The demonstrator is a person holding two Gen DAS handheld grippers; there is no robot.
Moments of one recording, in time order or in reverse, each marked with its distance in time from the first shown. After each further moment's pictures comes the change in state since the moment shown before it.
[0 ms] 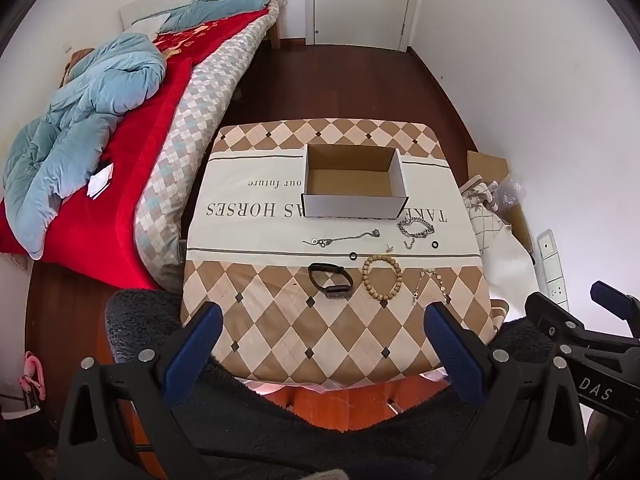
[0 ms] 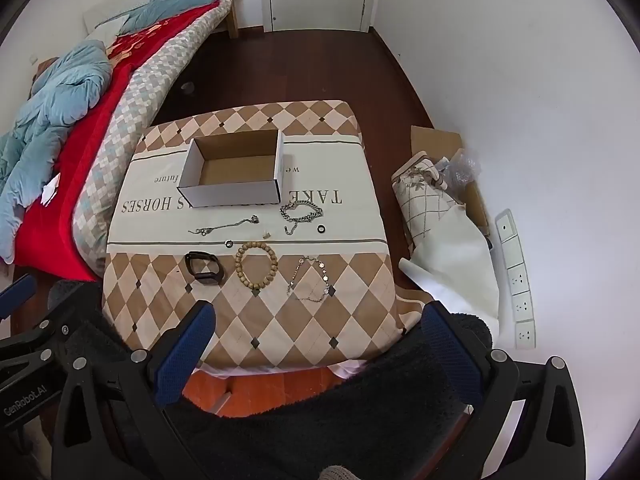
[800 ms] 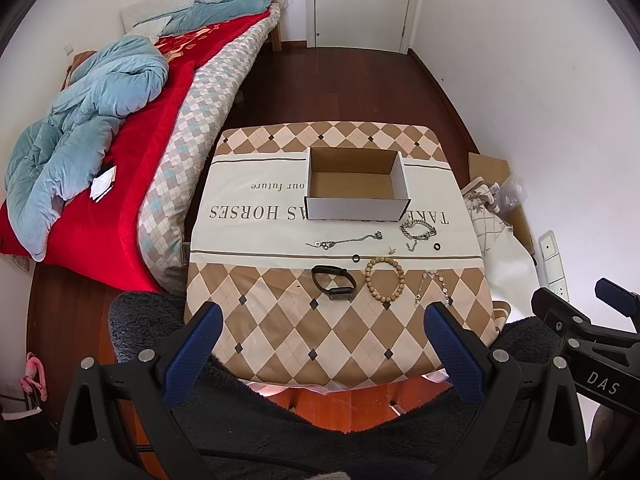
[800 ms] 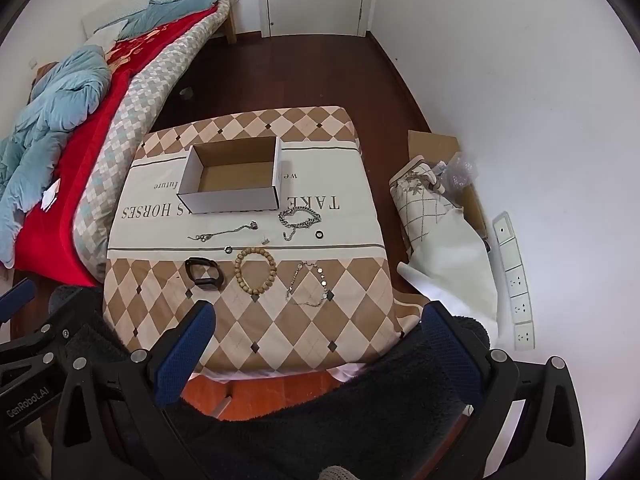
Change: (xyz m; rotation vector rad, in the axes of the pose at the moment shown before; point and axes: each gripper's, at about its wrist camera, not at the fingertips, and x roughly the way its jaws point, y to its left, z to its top) left arm -0.002 0.005 0.004 0.001 -0.002 -0.002; right arm -0.007 -0.003 0.002 0.005 -0.003 0.012
